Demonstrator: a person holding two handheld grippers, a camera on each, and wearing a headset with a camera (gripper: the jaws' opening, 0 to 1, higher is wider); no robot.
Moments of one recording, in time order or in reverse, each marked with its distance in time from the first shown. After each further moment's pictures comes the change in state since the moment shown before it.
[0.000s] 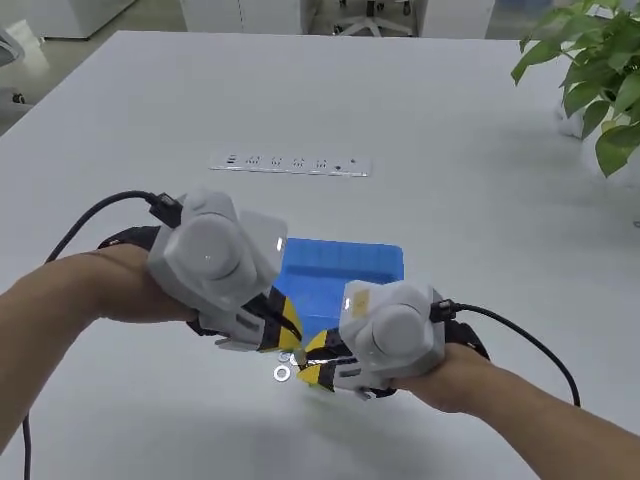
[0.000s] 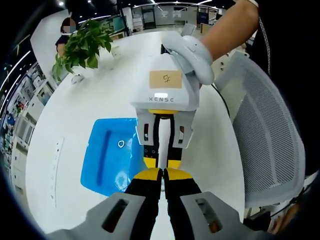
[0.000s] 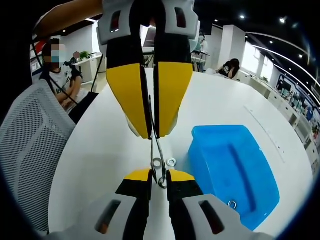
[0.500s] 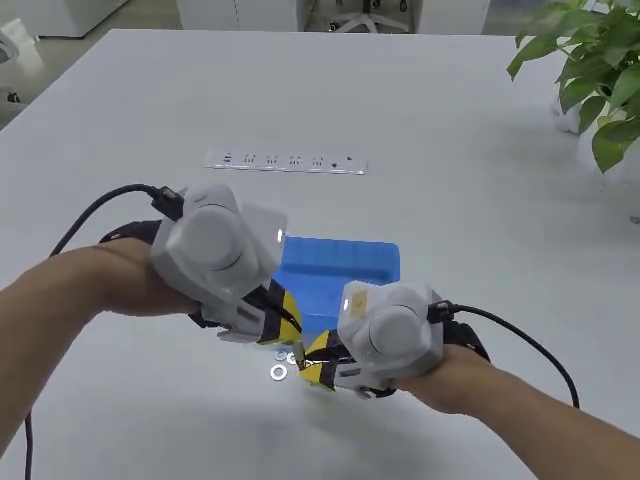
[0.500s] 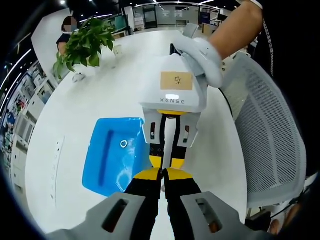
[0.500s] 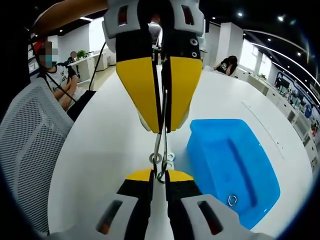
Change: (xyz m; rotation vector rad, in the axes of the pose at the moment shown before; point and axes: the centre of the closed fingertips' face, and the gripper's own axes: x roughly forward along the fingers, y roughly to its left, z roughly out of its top) left arm 0.003 0.006 0.001 -0.007 0.007 -0.001; right arm -0.002 -0.001 -0.008 0.014 0.025 -0.017
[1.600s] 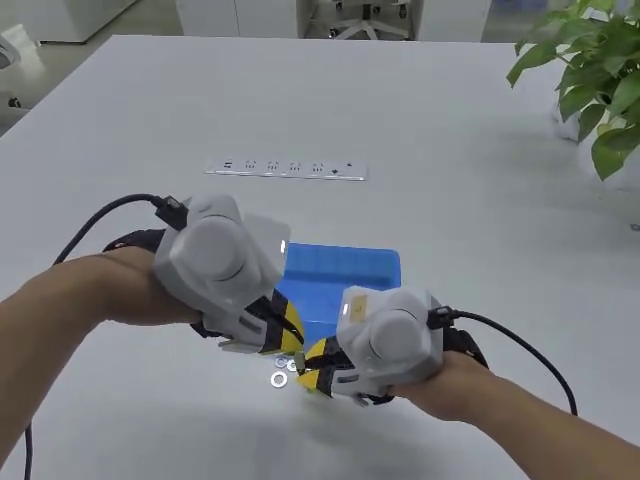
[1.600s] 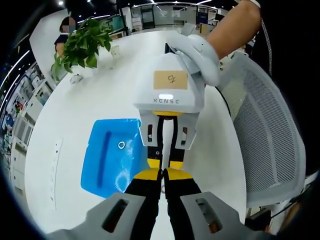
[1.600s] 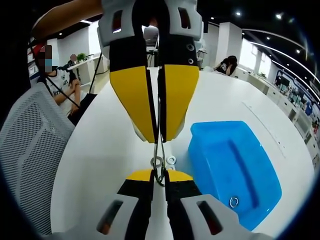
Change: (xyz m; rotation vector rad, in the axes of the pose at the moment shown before) left arm 0.001 -0.002 0.001 0.009 -0.003 -0.013; right arm 0.001 0.001 0.006 0.019 -0.017 0.011
